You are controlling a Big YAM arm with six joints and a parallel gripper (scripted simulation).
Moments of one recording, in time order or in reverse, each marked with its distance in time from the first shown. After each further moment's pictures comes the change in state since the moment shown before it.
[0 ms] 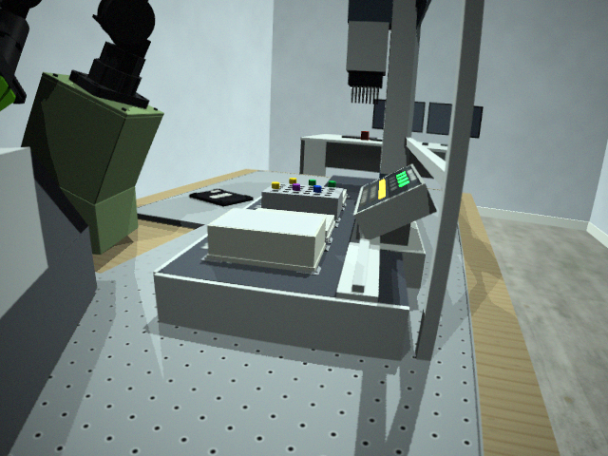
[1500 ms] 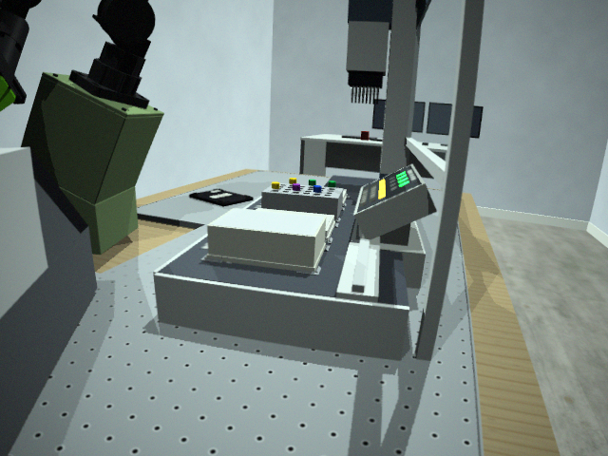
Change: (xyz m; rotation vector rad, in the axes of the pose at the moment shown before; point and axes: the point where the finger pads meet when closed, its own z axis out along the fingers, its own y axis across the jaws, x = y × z) arm 0.000 0.000 0.000 0.002 0.003 0.000
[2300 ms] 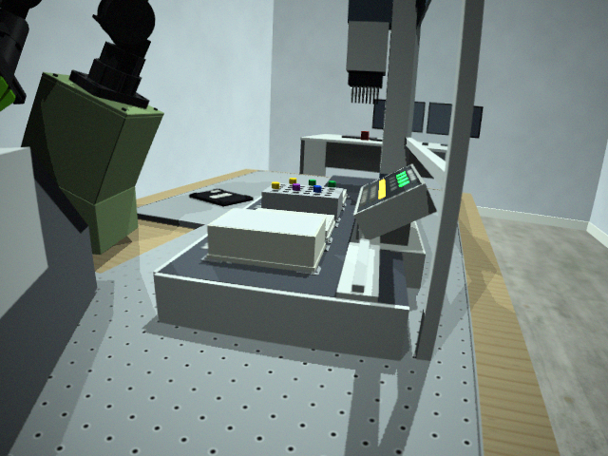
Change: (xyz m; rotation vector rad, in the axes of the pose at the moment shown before) arm 0.000 0.000 0.000 -0.001 -0.001 -0.002
